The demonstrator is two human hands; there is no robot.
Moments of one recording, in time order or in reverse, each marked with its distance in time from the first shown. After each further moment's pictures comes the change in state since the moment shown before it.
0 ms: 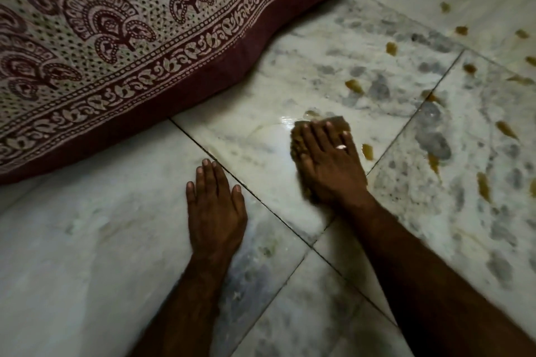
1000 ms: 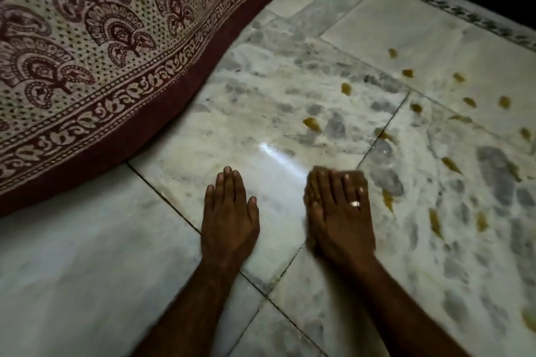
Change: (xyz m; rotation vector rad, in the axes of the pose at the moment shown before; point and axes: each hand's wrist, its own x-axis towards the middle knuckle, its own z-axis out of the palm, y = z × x) left_hand 0.044 0.103 0.020 -0.077 0.036 0.200; right_hand -0.048 0.076 -0.005 0.021 0.043 0.189
